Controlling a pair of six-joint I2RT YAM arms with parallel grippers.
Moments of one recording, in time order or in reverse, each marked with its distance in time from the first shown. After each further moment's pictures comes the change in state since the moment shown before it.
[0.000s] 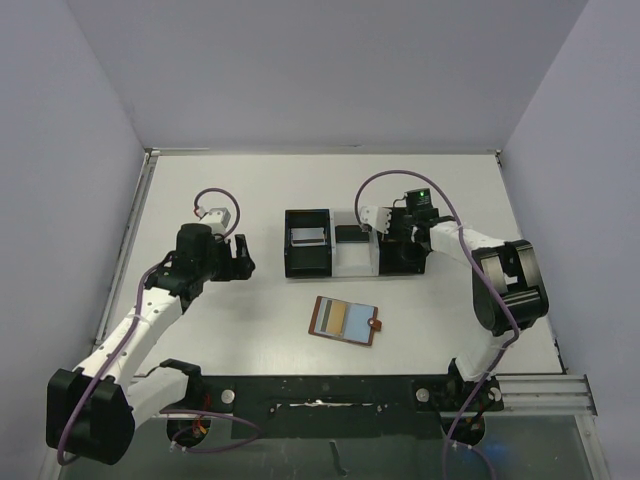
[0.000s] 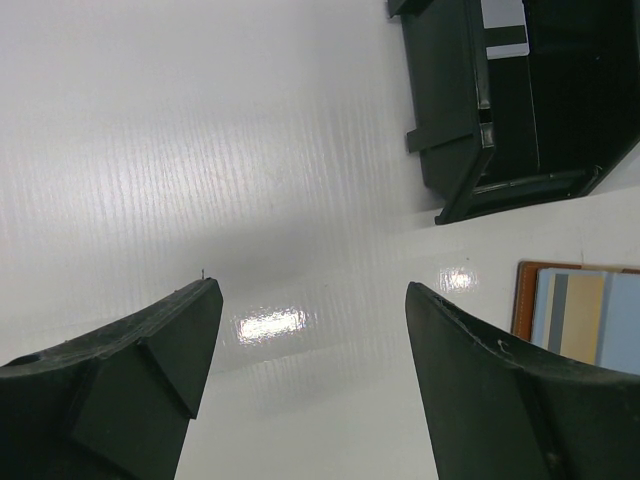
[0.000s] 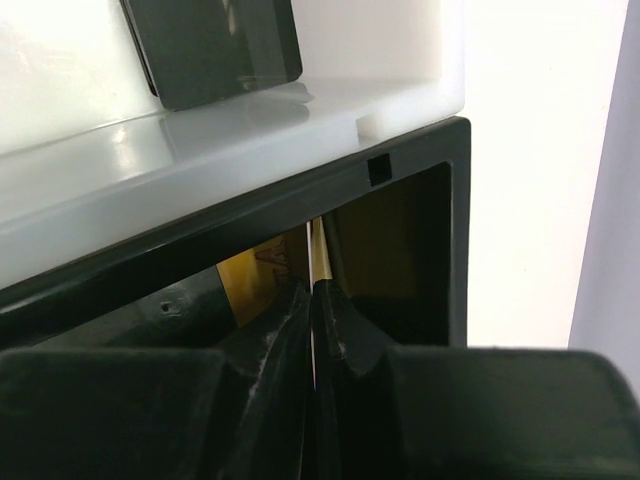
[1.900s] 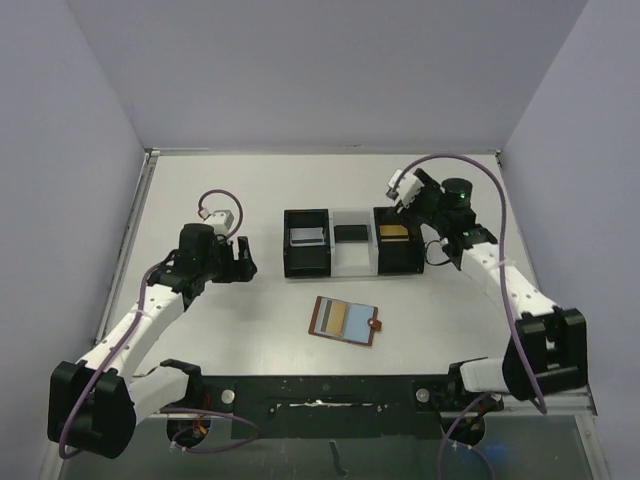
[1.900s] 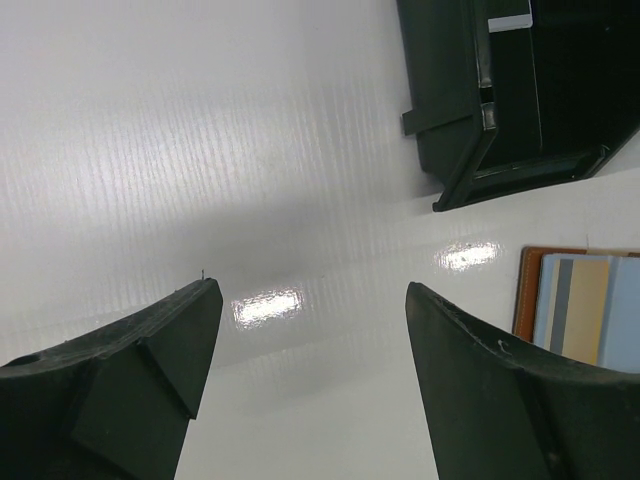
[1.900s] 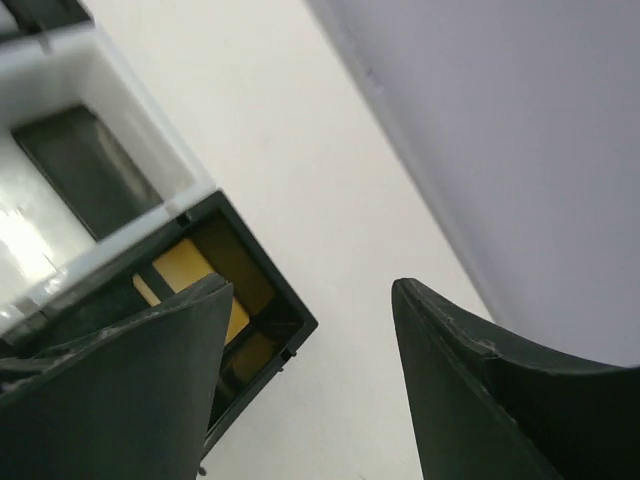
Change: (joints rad) left arm 0.000 0.046 0.001 -0.008 0.029 0.010; right arm -0.047 -0.301 -0.035 0.090 -0.114 0.335
